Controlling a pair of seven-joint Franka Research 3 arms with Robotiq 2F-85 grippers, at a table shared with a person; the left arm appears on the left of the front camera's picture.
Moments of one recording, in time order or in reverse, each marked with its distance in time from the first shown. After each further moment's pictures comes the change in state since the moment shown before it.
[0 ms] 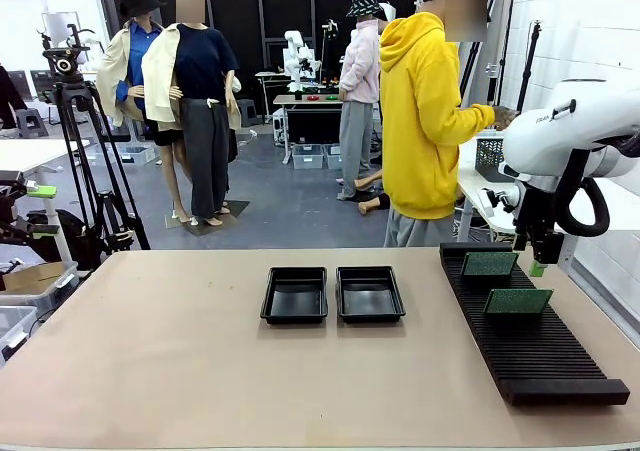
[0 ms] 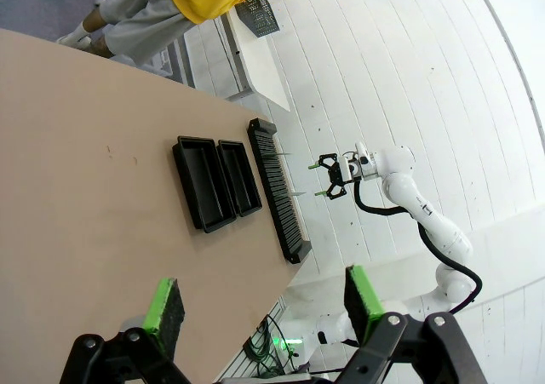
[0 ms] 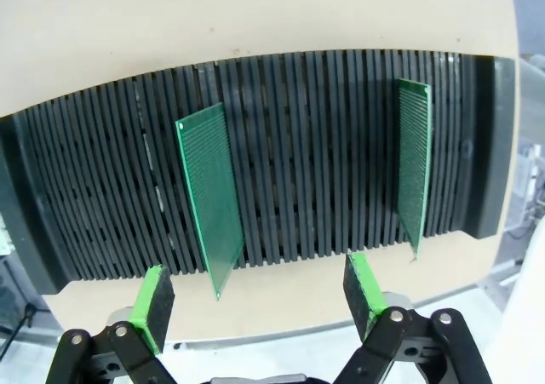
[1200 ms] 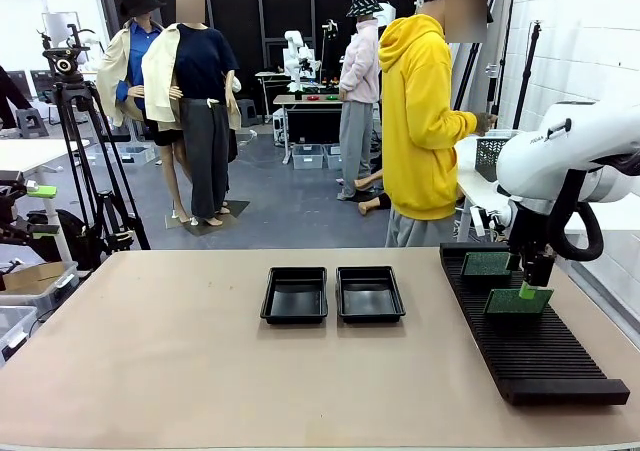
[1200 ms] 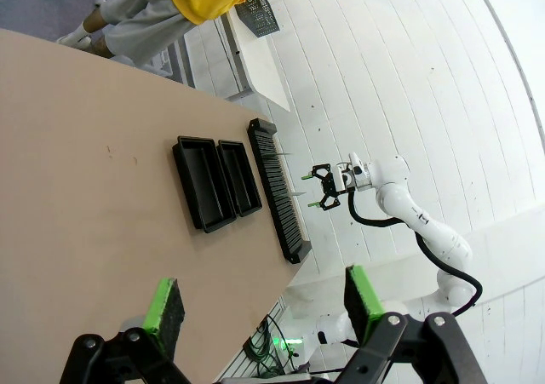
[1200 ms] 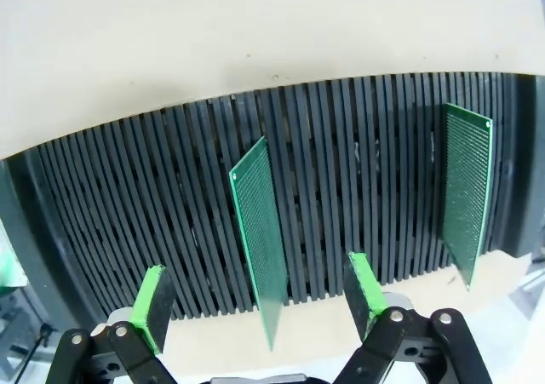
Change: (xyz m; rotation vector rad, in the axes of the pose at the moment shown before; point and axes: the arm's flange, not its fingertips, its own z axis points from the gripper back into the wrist) left arm 0.000 0.000 0.000 0.000 0.000 0.000; right arm 0.011 0.029 -0.027 0.005 -0.028 -0.055
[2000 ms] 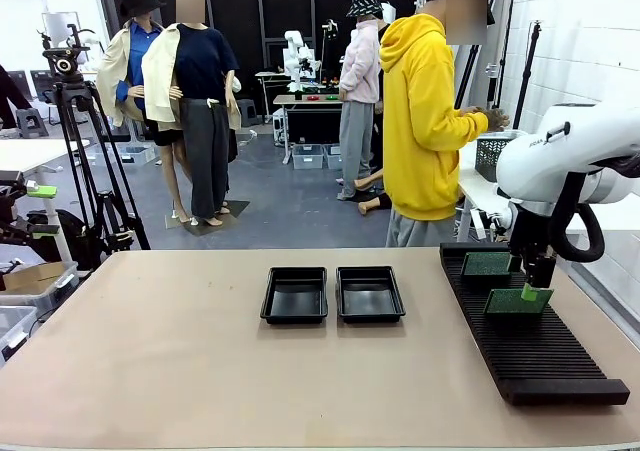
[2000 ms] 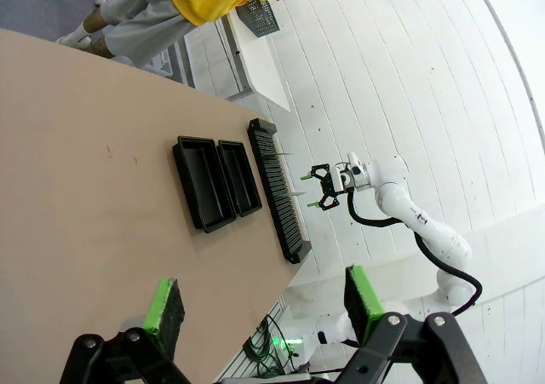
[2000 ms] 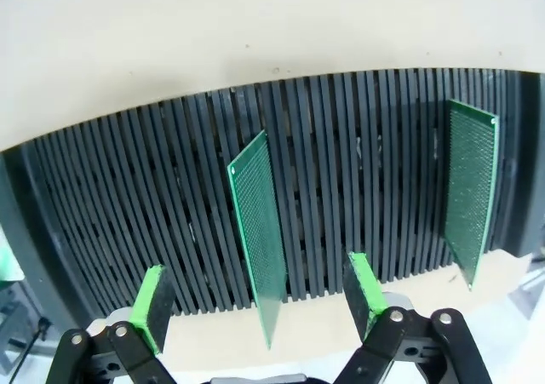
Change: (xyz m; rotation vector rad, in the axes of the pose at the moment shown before) left arm 0.000 0.000 0.000 0.000 0.000 0.000; right arm -0.001 -0.001 -0.004 0.006 0.020 0.013
